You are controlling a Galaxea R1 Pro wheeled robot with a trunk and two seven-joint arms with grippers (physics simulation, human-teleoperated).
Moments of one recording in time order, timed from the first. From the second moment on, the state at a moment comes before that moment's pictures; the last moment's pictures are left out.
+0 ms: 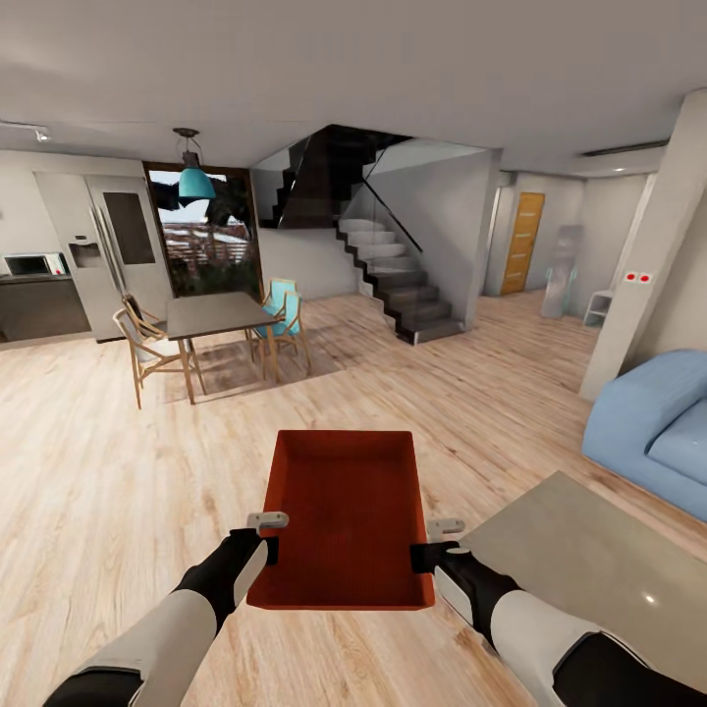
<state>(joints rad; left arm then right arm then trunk) -0.74 -0.10 -0.01 -0.40 0.09 0.46 0.29 -0.79 0.08 0.56 -0.18 -0.50 0.13 -0.12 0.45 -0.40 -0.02</state>
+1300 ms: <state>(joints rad) -0.74 -0.10 -0.02 -0.40 0.09 0.46 0.29 -0.79 0.08 0.56 -0.18 -0.50 0.12 -0.12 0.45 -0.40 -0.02</state>
